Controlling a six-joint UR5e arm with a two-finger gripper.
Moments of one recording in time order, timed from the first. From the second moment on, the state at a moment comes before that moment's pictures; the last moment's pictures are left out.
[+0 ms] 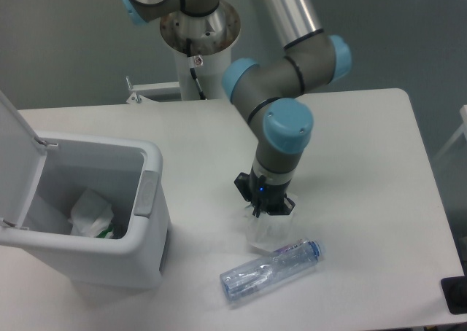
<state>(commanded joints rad) 2.52 -1.93 -1.57 -1.27 1.25 1.07</state>
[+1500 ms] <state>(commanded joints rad) 2.38 -1.76 -1.28 -1.45 0.86 0.78</state>
